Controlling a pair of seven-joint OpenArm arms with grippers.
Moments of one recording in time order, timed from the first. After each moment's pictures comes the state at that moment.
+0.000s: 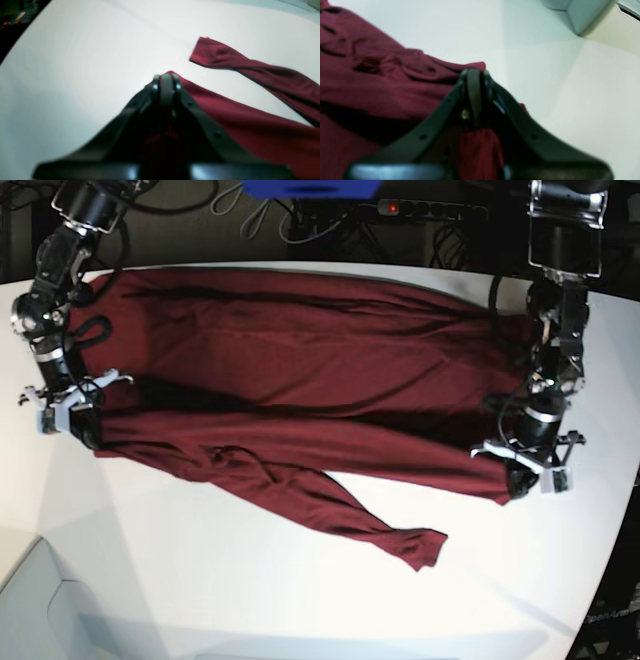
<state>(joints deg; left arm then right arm) -3.6 -21.6 1.1 77.9 -25.5 -0.2 7.7 -4.4 7.4 35.0 85.1 -3.4 40.1 -5.9</state>
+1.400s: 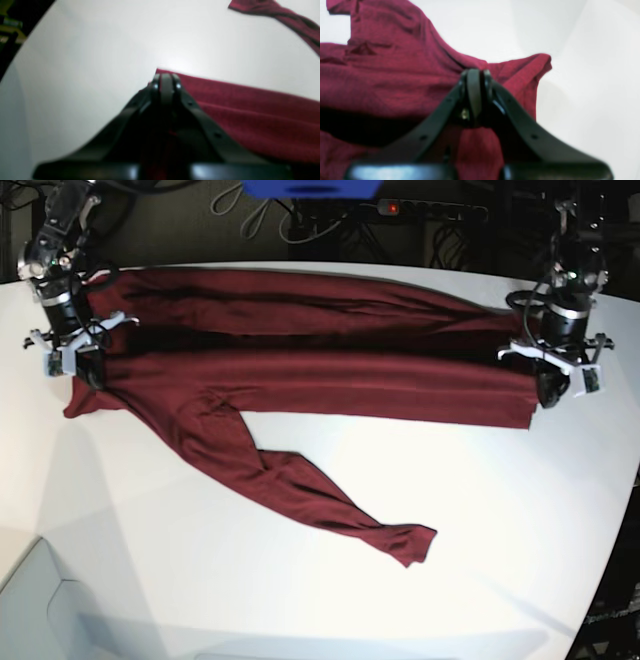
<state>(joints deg) 22.8 -22.0 -9.5 96.9 -25.3 -0.1 7.8 -16.5 4.5 37.1 90.5 -3.3 40.1 -6.2</state>
